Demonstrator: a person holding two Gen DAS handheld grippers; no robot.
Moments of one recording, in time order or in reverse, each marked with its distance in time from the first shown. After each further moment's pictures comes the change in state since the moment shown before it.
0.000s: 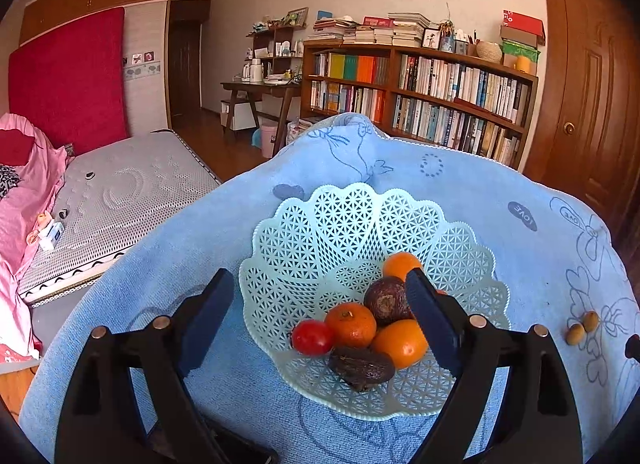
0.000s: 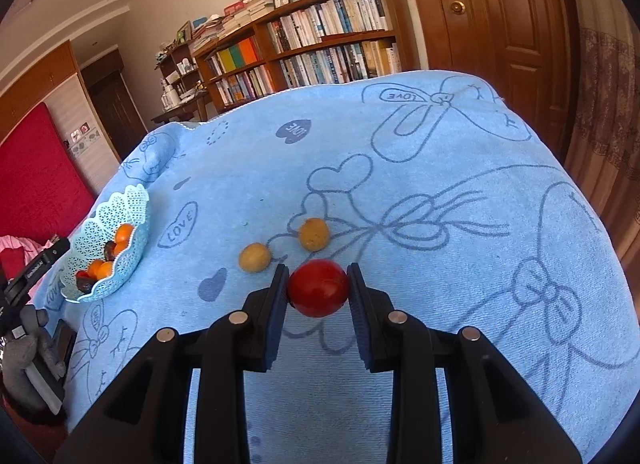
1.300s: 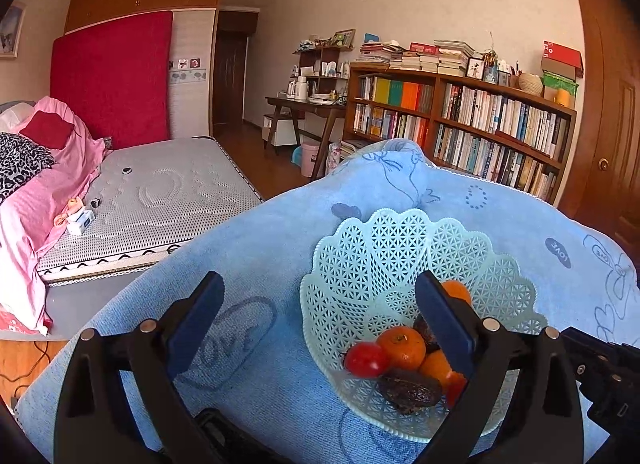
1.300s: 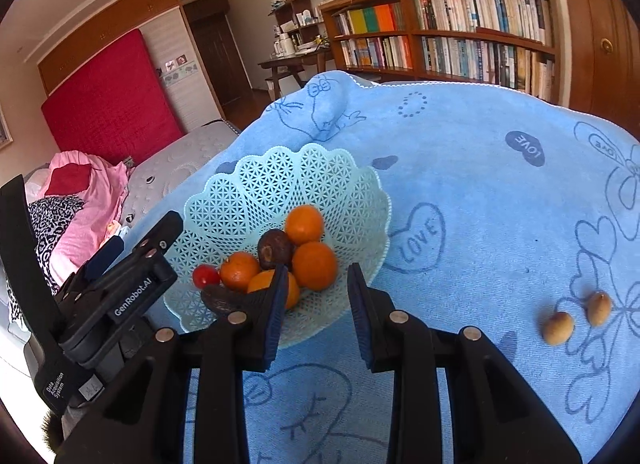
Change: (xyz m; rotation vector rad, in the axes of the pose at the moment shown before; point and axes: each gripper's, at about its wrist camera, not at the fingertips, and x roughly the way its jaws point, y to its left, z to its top) left arm -0.002 0.024 -0.005 -0.100 -0.088 0.130; right arm 0.067 0.207 0.011 -0.259 0.118 0.276
